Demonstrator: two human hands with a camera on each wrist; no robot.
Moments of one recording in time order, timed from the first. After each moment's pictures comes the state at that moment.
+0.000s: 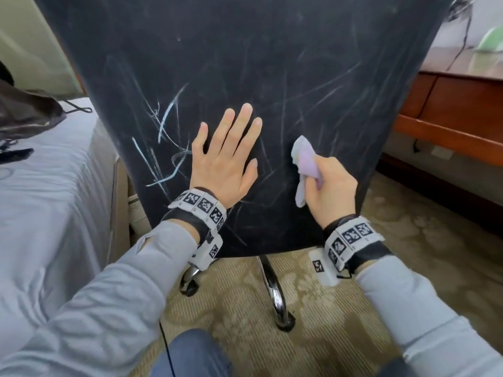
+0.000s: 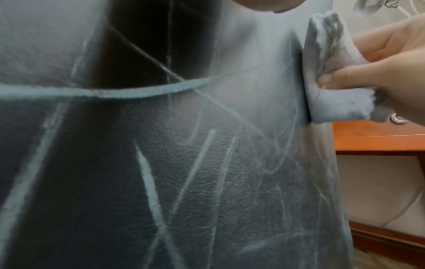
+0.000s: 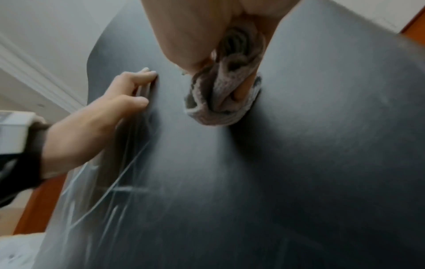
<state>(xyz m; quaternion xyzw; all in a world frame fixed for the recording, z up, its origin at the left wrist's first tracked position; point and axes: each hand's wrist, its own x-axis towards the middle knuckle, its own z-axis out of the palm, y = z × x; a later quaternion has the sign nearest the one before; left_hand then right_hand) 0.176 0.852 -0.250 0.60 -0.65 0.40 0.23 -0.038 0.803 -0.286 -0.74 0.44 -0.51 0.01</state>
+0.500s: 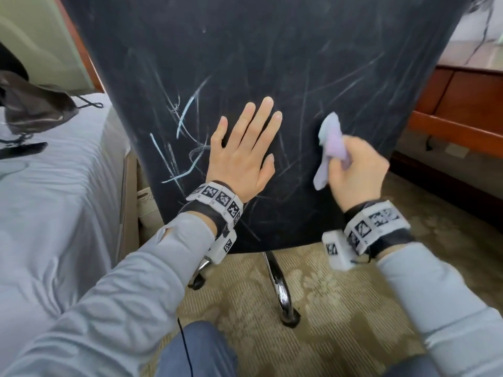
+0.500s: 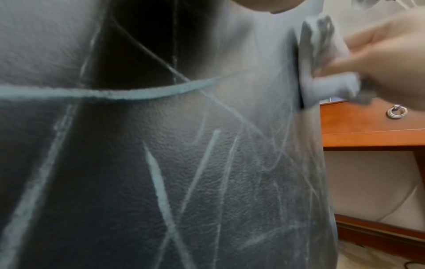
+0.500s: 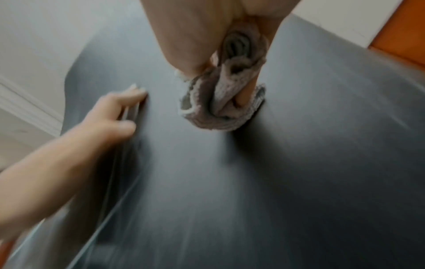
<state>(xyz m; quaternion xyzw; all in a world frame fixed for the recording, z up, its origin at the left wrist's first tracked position) 0.161 0.850 -0.250 0.60 -0.65 0.41 0.22 -0.051 0.795 -0.261 -0.71 0.43 -0.56 -0.01</state>
